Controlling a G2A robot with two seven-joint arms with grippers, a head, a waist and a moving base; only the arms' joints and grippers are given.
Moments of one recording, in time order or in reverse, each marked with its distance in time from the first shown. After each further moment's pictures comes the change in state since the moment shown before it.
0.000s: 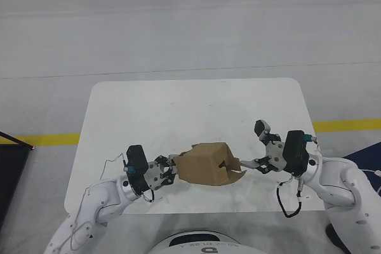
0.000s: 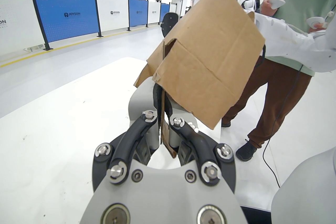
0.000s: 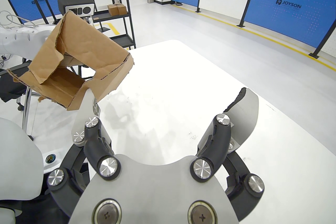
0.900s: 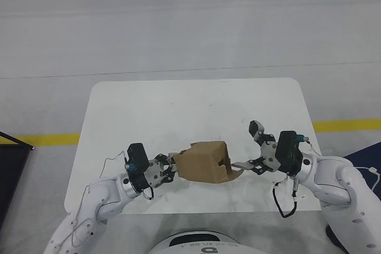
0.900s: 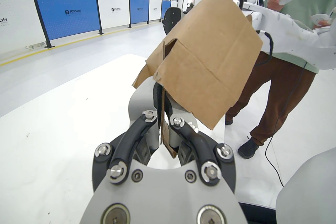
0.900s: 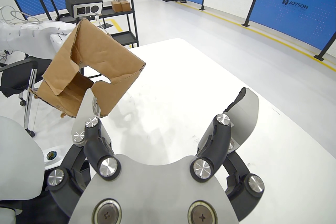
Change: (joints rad) left arm -0.023 -0.003 0.004 0.025 0.001 -0.002 -0.012; right arm 0.031 -0.004 -0.041 -0.016 -0.006 0.013 0.038
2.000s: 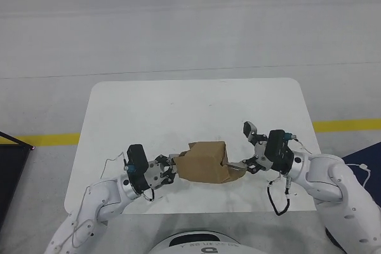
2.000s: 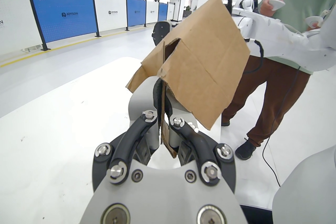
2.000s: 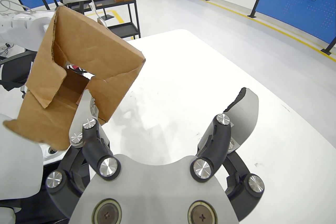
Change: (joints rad) left arm 0.012 -0.002 -0.002 0.002 -0.009 -0.006 0.029; right arm 0.047 -0.003 -0.039 0.048 0.000 0.013 0.025
